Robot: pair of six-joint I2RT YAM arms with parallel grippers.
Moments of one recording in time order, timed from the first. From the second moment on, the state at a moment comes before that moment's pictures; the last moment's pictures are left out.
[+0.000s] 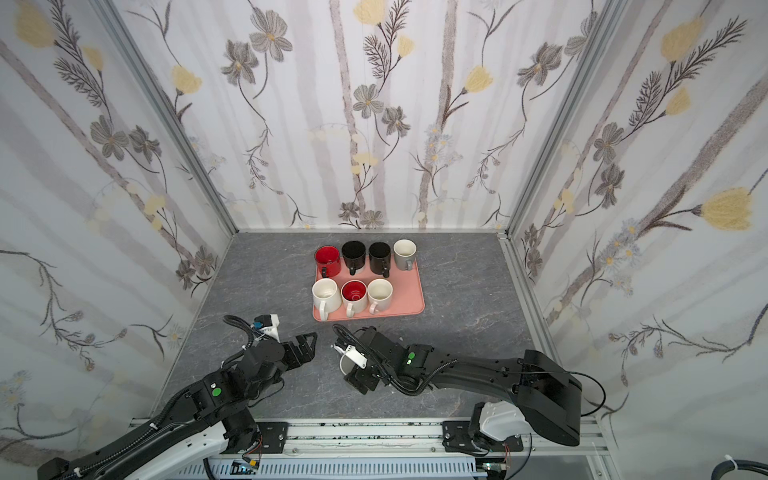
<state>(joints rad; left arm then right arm) -0.87 0.58 0.40 -0.45 -0.39 -0.96 1.16 1.37 0.76 -0.23 -0.02 0.04</state>
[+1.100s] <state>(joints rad) -0.88 1.00 0.36 -0.14 -0.27 -0.85 1.12 1.22 0.55 -0.16 0.17 0.25</state>
